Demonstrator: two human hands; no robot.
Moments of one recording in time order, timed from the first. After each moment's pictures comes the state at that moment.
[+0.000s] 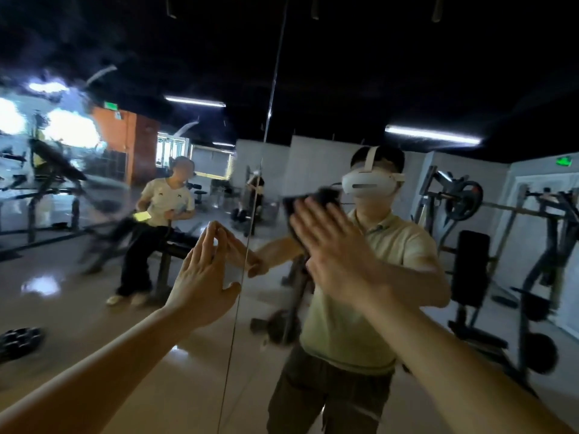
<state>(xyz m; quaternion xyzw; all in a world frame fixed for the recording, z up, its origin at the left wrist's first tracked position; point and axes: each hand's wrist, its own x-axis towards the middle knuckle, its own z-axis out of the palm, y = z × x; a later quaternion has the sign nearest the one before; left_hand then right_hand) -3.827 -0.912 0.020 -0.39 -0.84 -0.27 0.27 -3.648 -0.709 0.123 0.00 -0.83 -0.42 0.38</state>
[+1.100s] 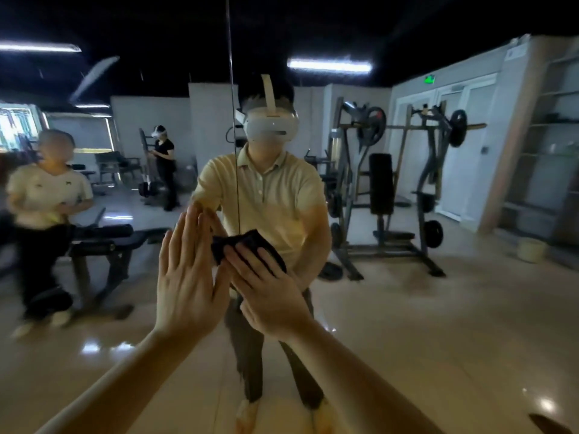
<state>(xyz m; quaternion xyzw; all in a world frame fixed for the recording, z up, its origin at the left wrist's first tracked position) -3.865 -0.918 -0.017 -0.53 -0.65 -0.36 0.41 -3.744 -0.783 -0.059 -0.06 -0.86 -0.31 0.40</state>
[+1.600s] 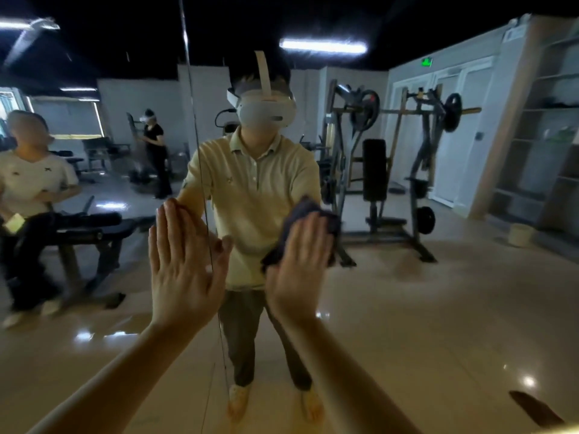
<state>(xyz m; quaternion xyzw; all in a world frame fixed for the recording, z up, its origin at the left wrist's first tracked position) -3.836 -0.883 -0.040 -0.48 -0.70 -0.38 0.37 -3.698 -0.762 -0.064 -0.31 -0.74 -0.08 0.59</state>
